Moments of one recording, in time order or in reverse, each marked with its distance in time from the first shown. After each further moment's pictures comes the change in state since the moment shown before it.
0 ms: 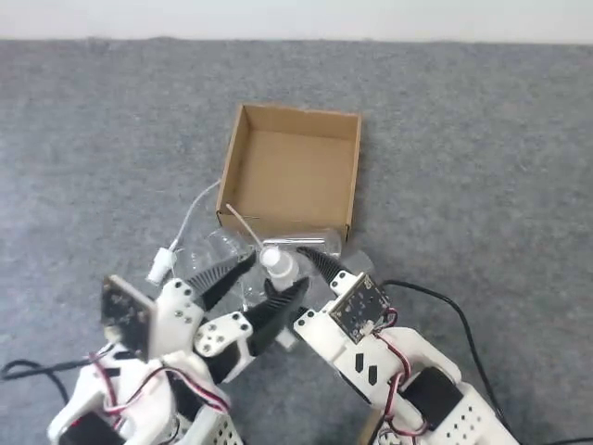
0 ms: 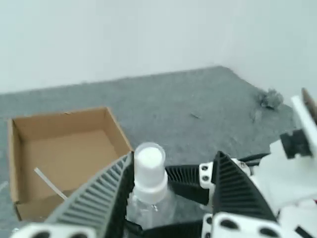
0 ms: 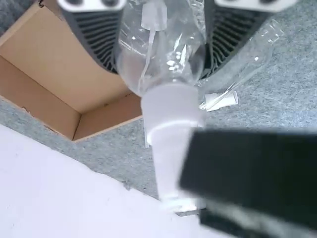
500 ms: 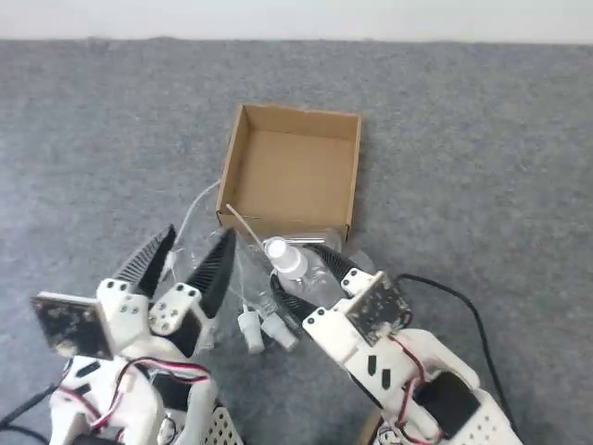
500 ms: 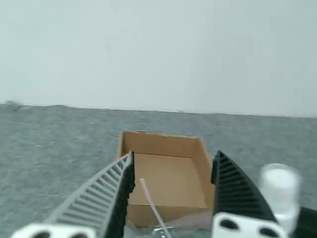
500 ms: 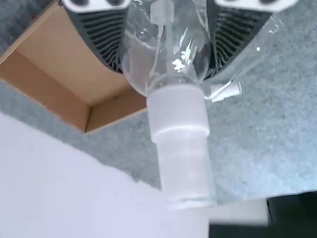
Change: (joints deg) left arm -25.5 0.0 -2.8 0.0 -0.9; right arm 1.6 -0.1 -9.2 7.2 0.0
